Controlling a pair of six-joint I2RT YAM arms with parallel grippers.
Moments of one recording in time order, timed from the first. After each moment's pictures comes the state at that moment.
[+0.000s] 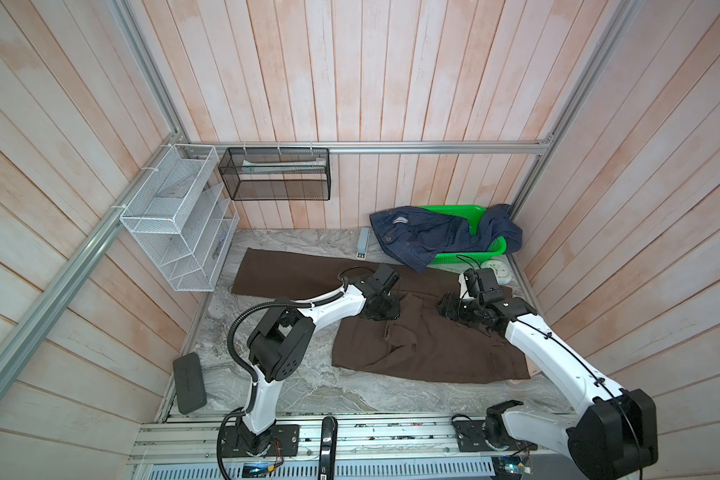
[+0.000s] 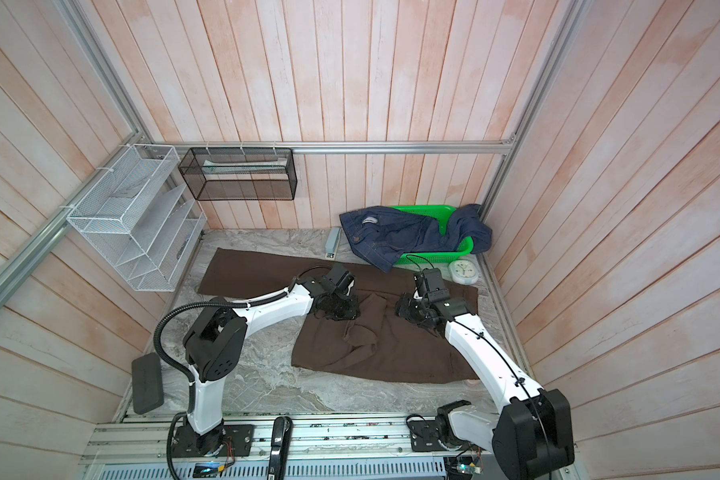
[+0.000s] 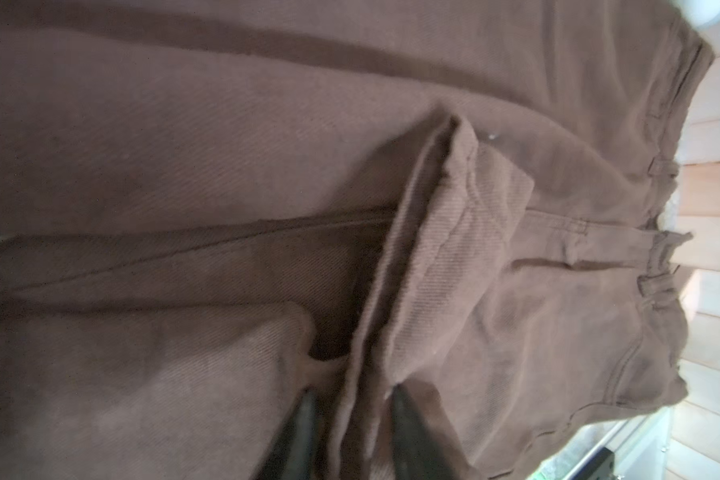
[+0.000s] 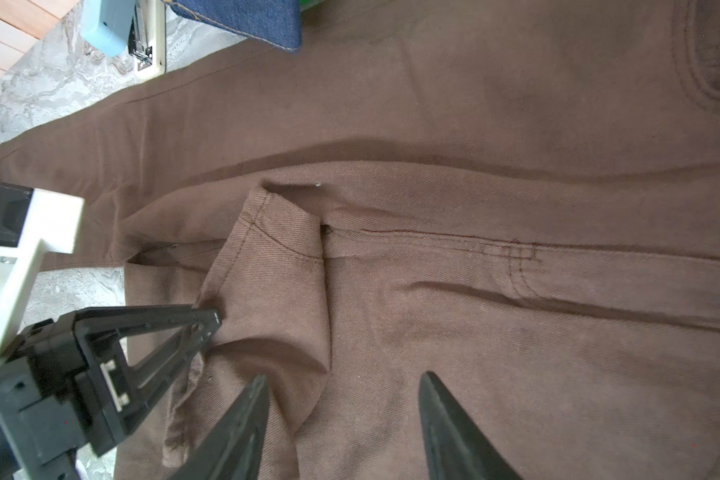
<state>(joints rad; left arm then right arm) -0.78 2.01 1.49 -0.53 0.19 -0.68 0.30 1.19 0.89 -0.65 -0.09 0.60</state>
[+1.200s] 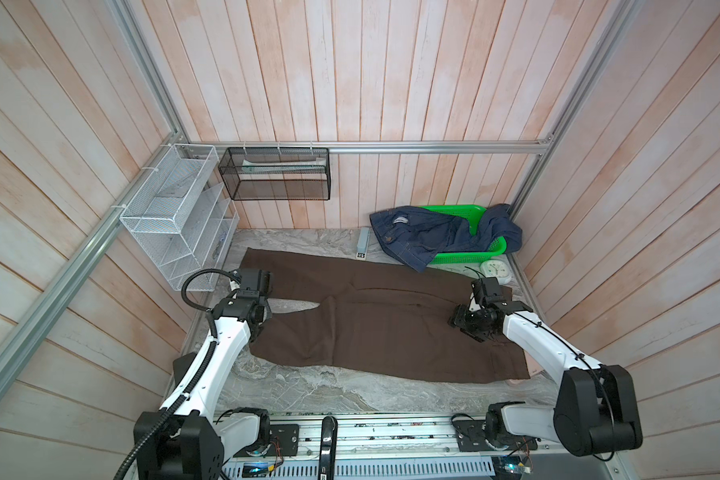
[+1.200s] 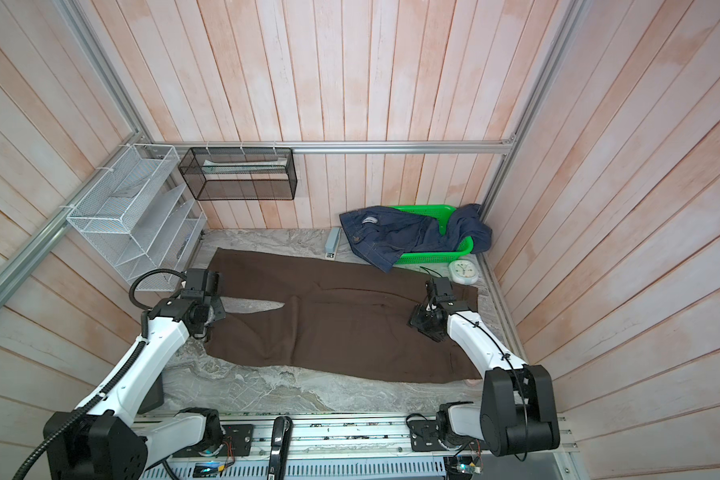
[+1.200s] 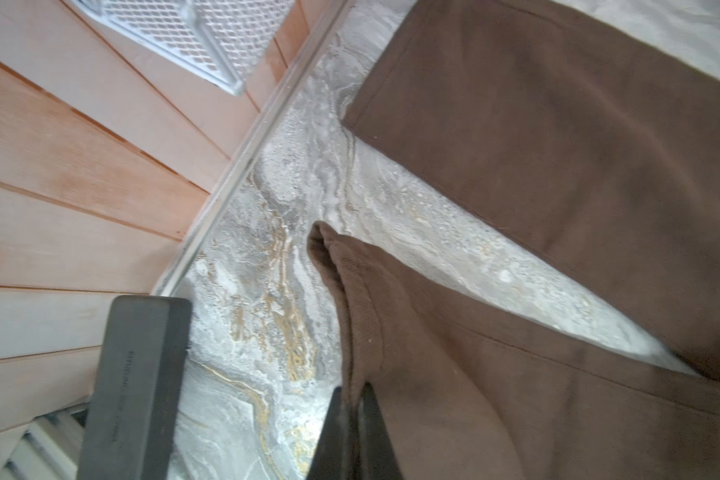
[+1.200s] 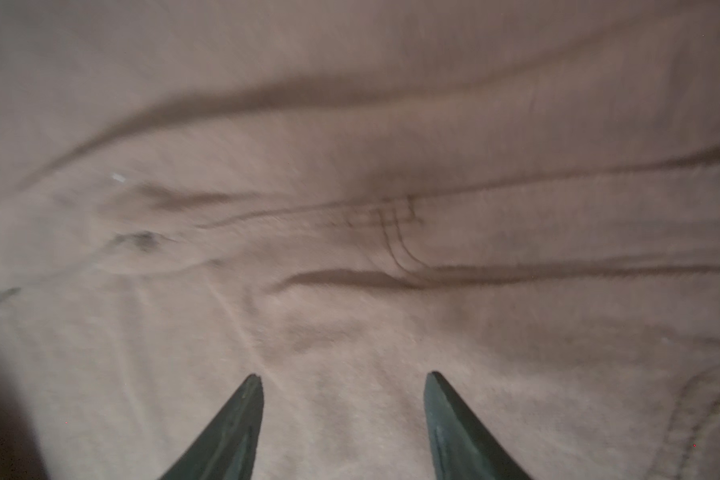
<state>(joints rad) -0.06 1.19 0.96 -0.82 -0.48 -0.42 0.14 1.31 0.77 -0.65 -0.11 0.60</state>
